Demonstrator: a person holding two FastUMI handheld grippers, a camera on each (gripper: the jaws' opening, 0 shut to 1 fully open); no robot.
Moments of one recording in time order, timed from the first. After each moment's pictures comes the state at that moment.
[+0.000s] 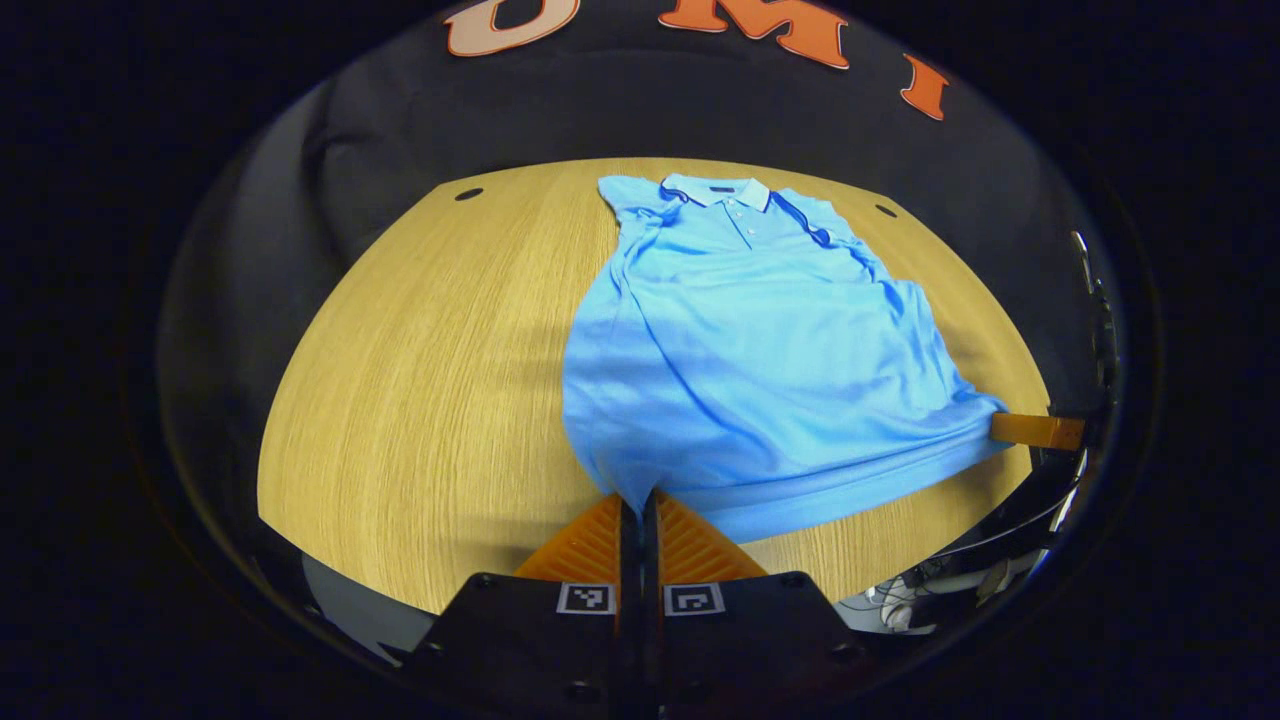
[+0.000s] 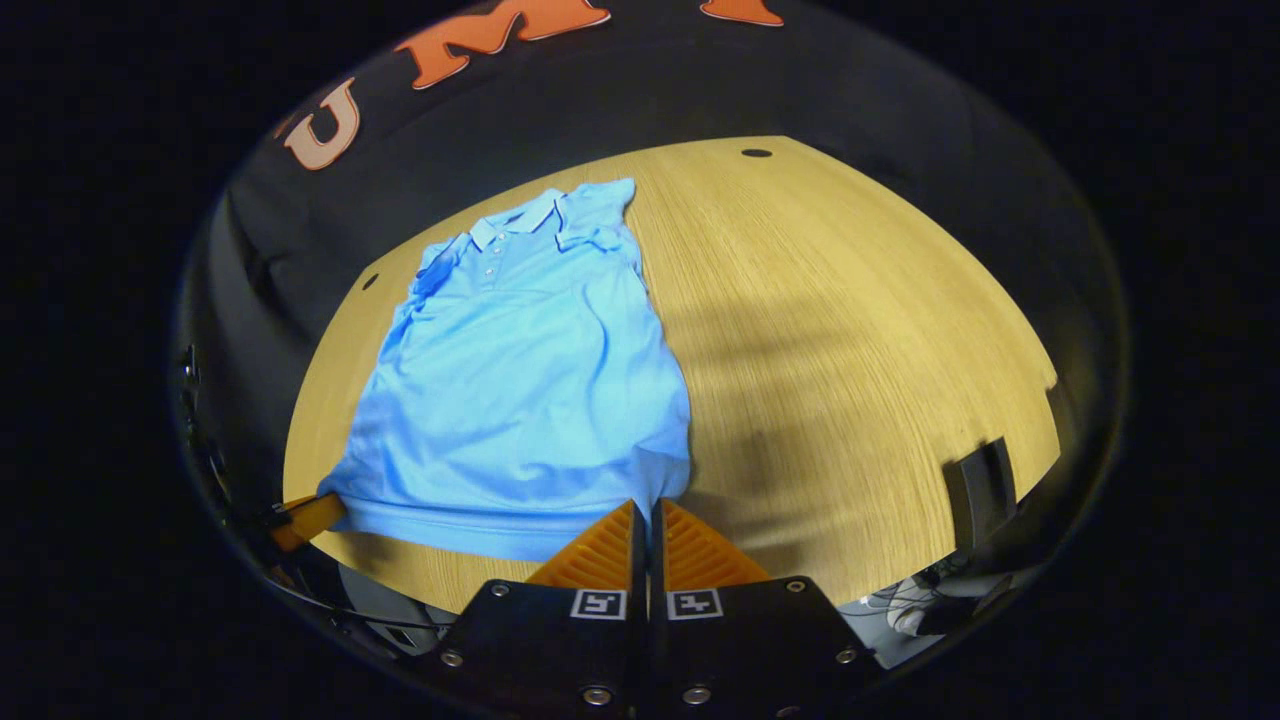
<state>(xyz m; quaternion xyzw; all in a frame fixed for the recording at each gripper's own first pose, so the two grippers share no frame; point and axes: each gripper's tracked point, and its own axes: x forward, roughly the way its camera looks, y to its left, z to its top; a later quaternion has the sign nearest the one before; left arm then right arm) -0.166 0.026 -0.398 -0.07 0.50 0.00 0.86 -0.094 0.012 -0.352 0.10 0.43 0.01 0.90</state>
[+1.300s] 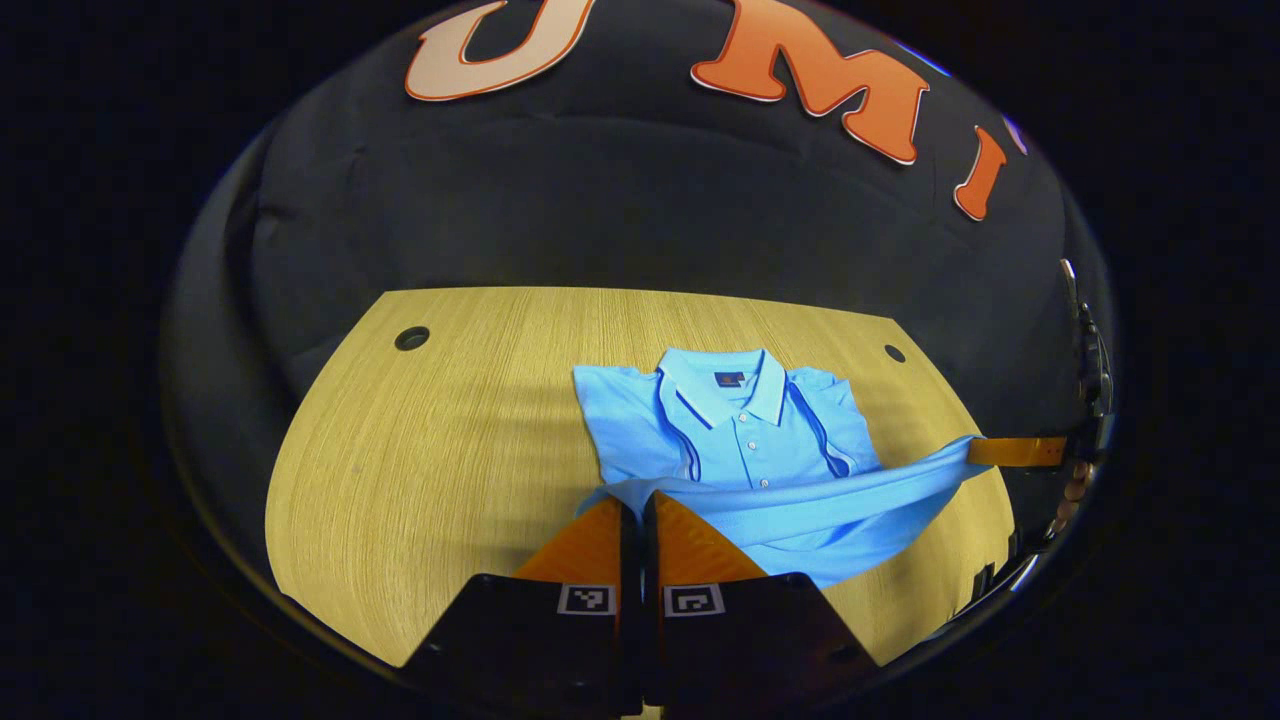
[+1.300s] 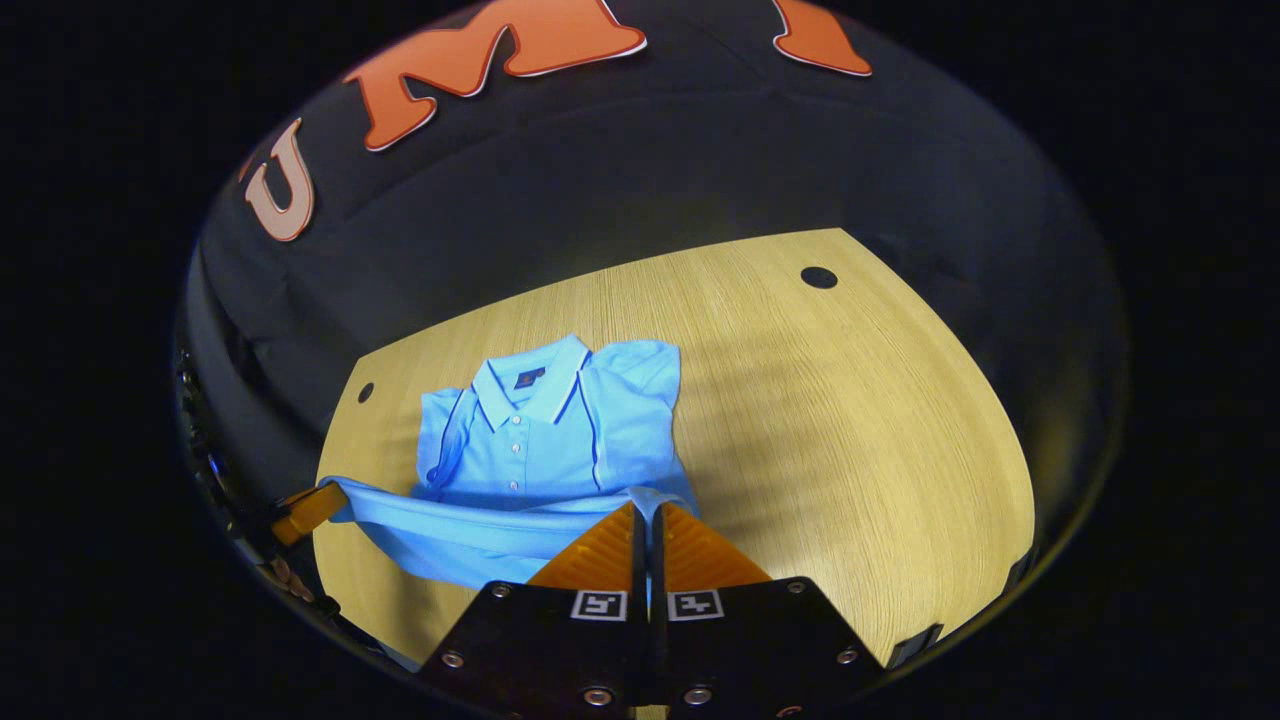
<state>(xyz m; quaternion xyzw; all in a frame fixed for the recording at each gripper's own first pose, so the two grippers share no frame) 0.111 0.062 -0.337 -0.10 0.41 -0.05 0.91 0.144 0.024 -0.246 0.09 0.39 0.00 0.92</state>
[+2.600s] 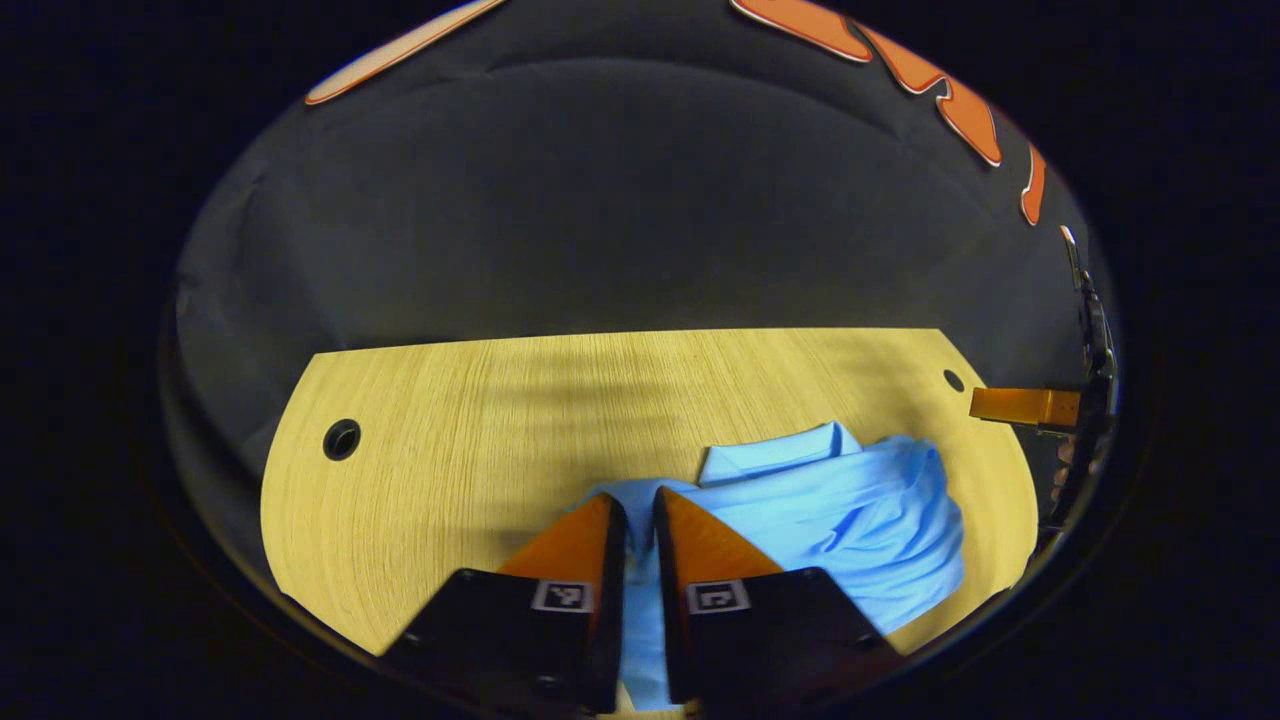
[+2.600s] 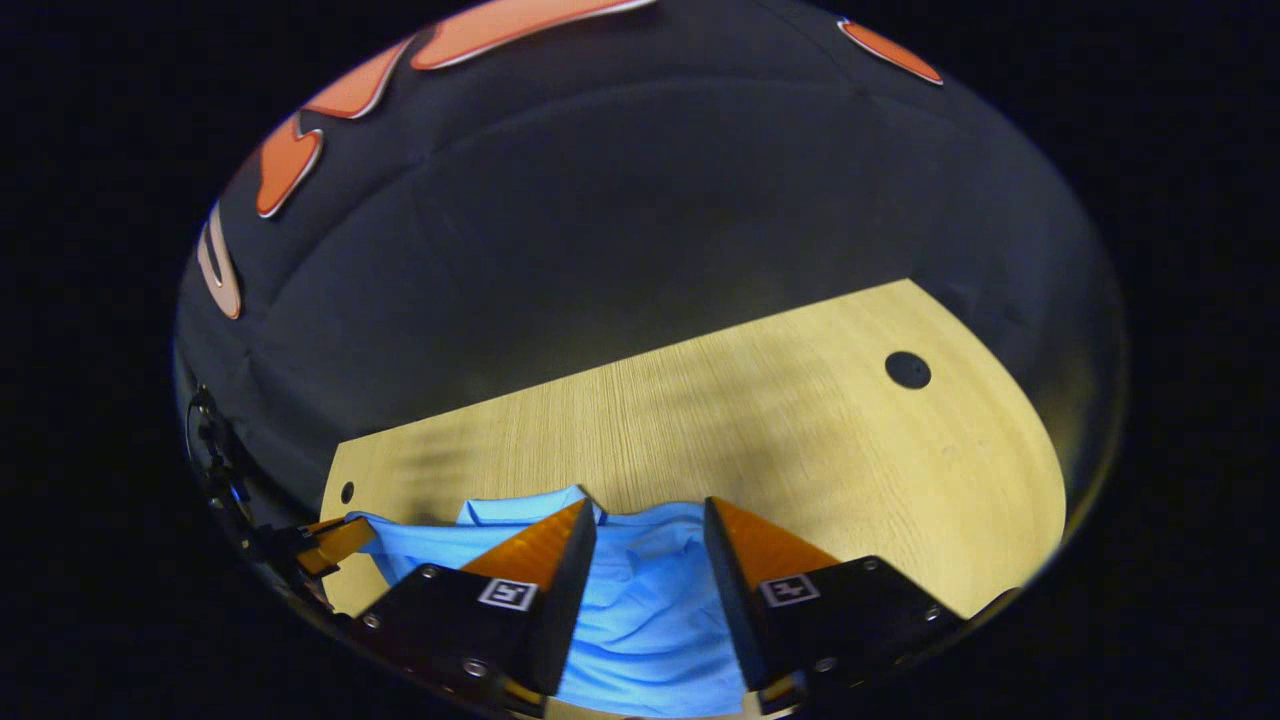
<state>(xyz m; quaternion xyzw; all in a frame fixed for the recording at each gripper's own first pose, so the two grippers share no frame) 0.275 0.077 -0.377 -0.08 0.42 -0.07 0.90 0.311 0.041 -0.228 0.11 0.33 0.00 0.94</state>
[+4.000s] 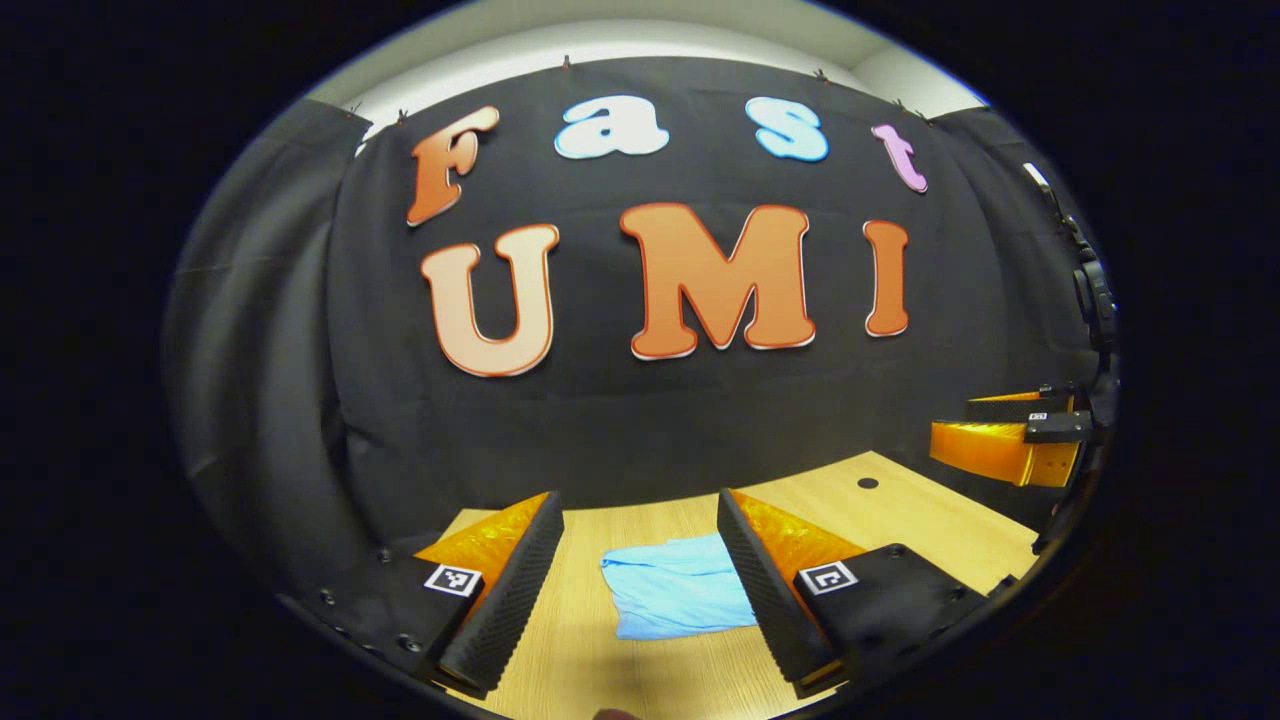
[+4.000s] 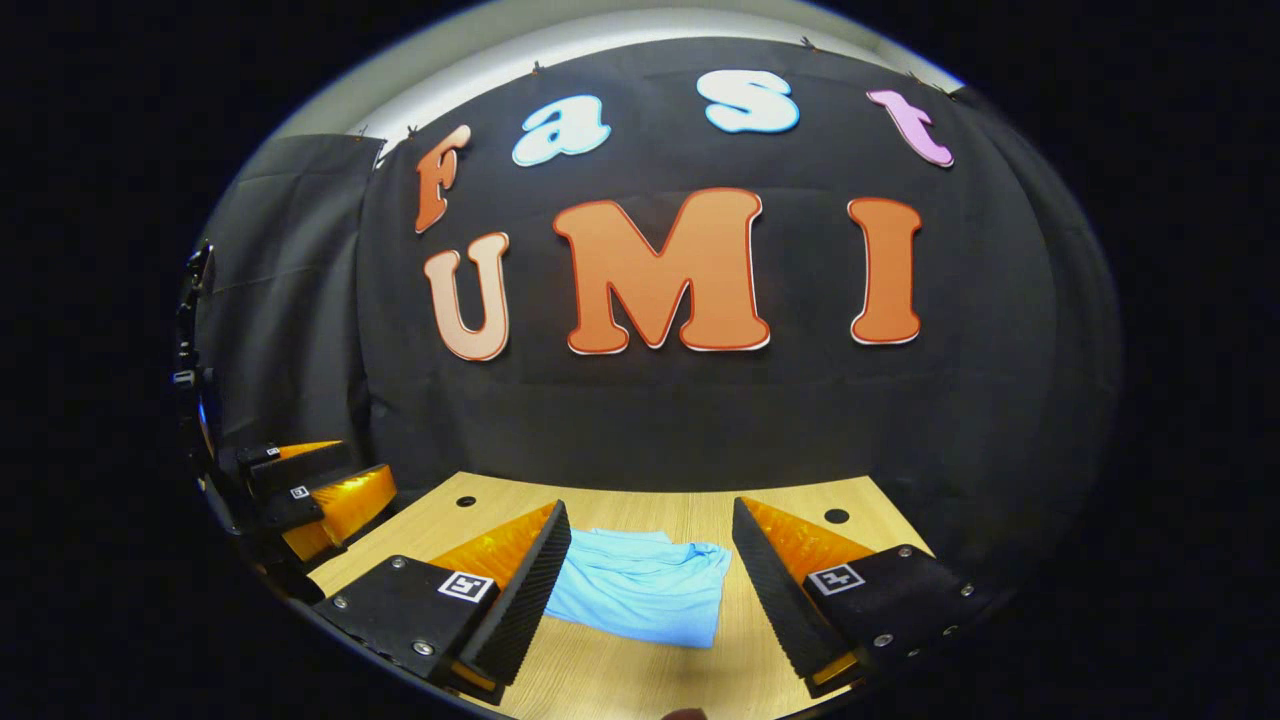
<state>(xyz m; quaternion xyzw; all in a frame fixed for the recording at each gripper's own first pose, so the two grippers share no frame) 0.014 0.047 -0.070 0.01 0.08 0.01 1.00 0.012 0.059 -0.019 0.00 0.03 0.09 1.00</state>
